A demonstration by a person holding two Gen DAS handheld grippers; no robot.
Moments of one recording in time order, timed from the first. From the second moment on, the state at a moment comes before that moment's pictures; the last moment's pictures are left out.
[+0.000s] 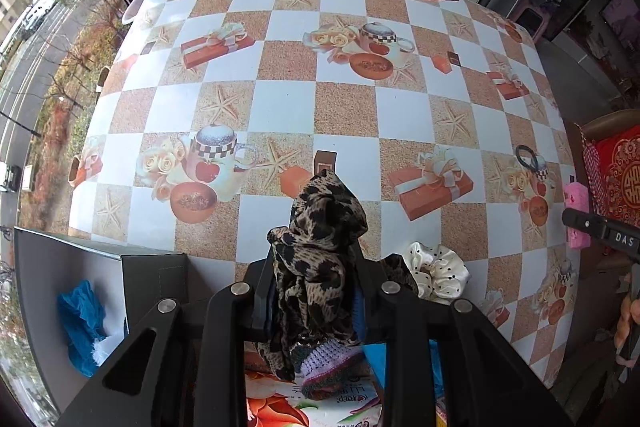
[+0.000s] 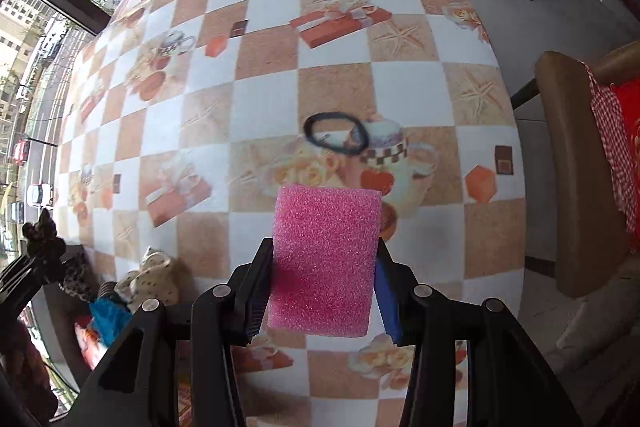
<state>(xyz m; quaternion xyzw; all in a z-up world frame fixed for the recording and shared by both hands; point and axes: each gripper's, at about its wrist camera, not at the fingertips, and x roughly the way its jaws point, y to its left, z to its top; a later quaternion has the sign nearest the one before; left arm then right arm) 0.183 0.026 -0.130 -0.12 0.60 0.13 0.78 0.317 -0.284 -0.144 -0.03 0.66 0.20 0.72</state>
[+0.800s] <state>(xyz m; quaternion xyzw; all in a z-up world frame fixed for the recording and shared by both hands) 0.038 -0.029 -0.066 -0.07 0.61 -0.02 0.79 0.143 -0.214 -0.037 -0.02 0.62 0.28 0.73</state>
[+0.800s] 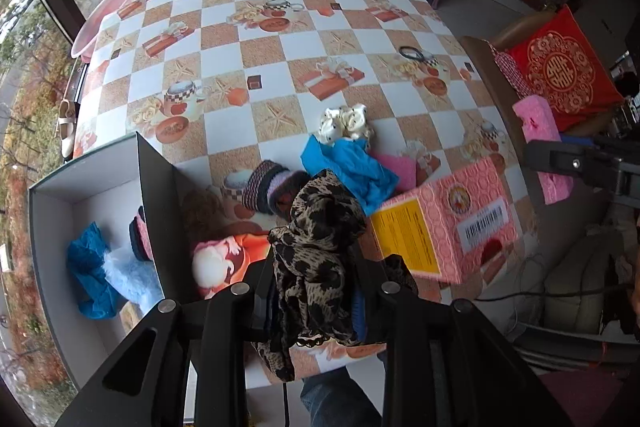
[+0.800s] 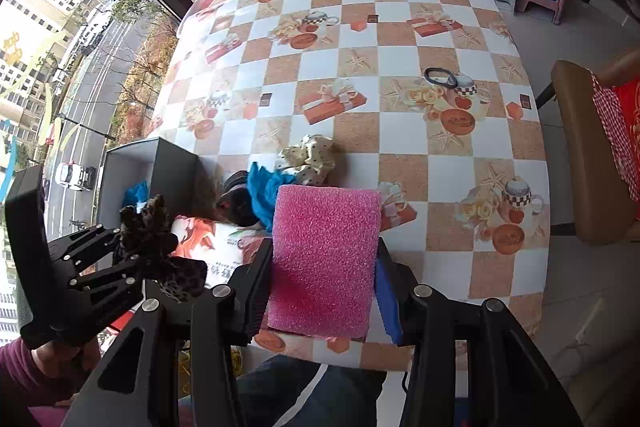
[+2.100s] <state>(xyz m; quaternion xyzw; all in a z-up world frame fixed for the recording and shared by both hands) -0.084 0.047 -0.035 -0.13 0.55 0.03 0.82 0.013 -0.088 -0.012 -0.11 0.60 0.38 0.70</state>
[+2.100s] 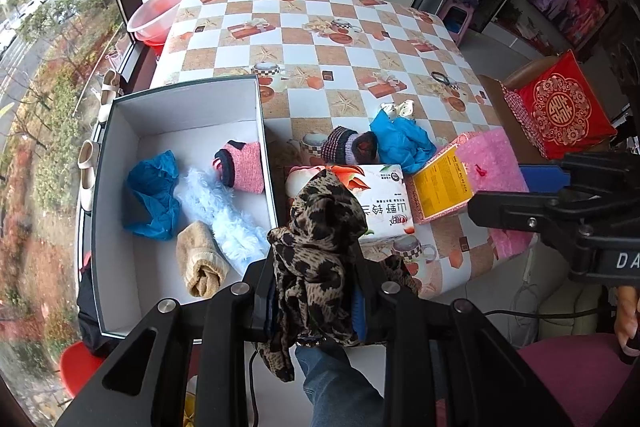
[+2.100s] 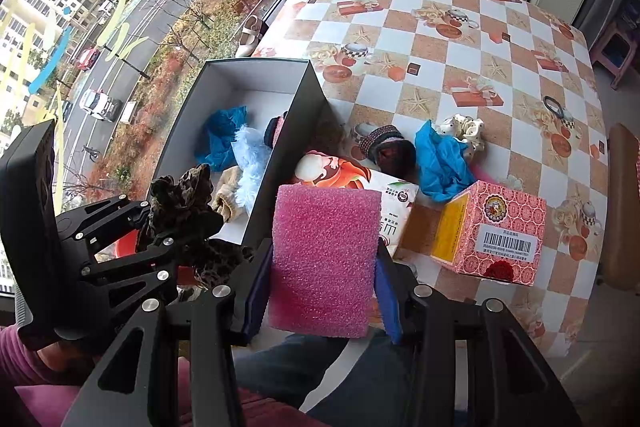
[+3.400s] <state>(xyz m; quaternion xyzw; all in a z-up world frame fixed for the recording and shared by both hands) -0.101 0.103 -0.047 -0.19 0.54 0.09 0.81 0.011 -0.041 -0.014 -0.15 0.59 0.39 0.68</state>
